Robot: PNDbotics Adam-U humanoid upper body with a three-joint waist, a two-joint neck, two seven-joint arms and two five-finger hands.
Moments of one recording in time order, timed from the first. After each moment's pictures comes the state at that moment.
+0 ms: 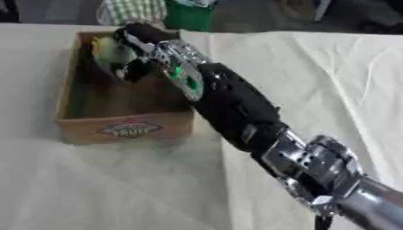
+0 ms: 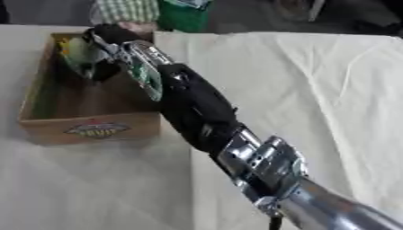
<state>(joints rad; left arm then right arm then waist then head) -0.19 0.11 0.58 -1.98 0.31 -0.20 0.13 -1.27 -0.18 0.26 -0.78 0.91 0.01 0.26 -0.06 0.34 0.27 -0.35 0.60</state>
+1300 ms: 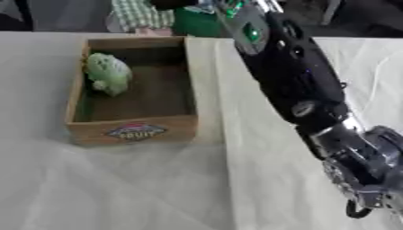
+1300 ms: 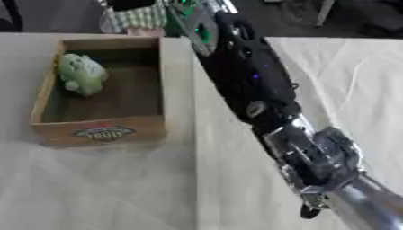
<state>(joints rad) -0.19 0.11 0.58 -1.98 0.30 -0.21 0.15 -1.28 -0.38 0.18 -1.18 0.85 -0.10 0.20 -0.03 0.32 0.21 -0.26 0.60</state>
